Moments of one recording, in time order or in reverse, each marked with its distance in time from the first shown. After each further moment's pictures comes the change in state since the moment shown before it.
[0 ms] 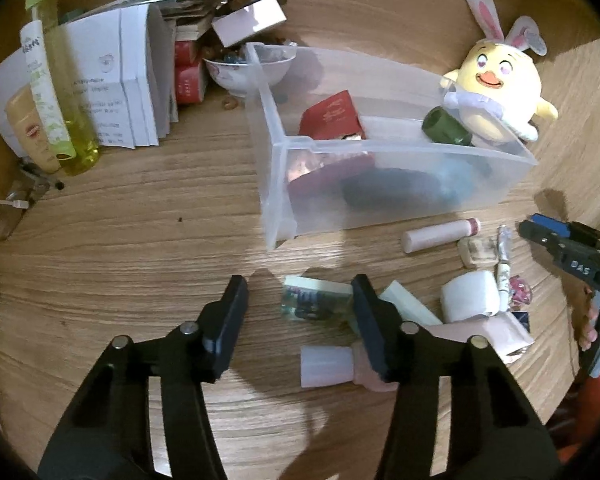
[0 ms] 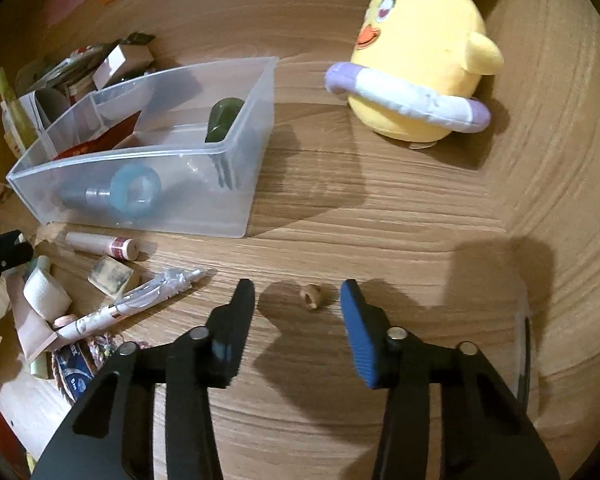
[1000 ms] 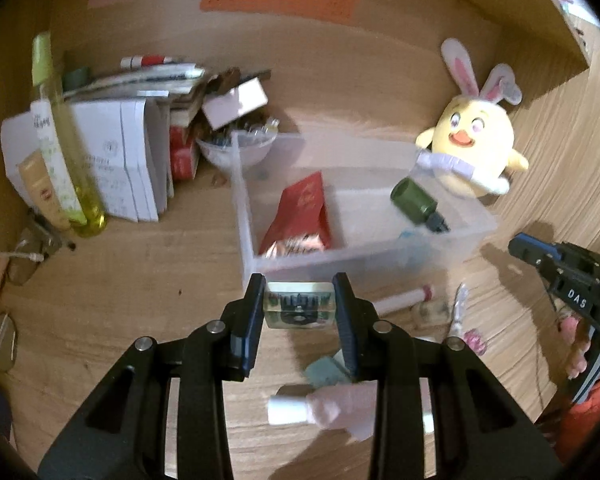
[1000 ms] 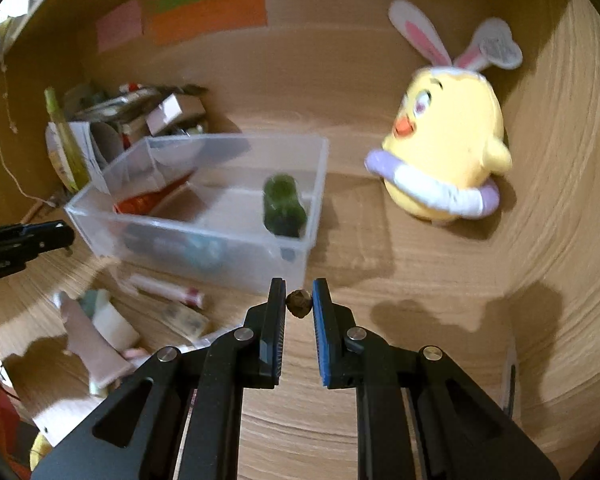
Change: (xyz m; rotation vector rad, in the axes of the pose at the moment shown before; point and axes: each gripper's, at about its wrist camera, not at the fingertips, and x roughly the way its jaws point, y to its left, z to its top) left arm -0.045 -0.018 0.032 0.002 -0.179 -0.011; right arm -0.057 0.026 0.028 -0.063 -0.189 0.076
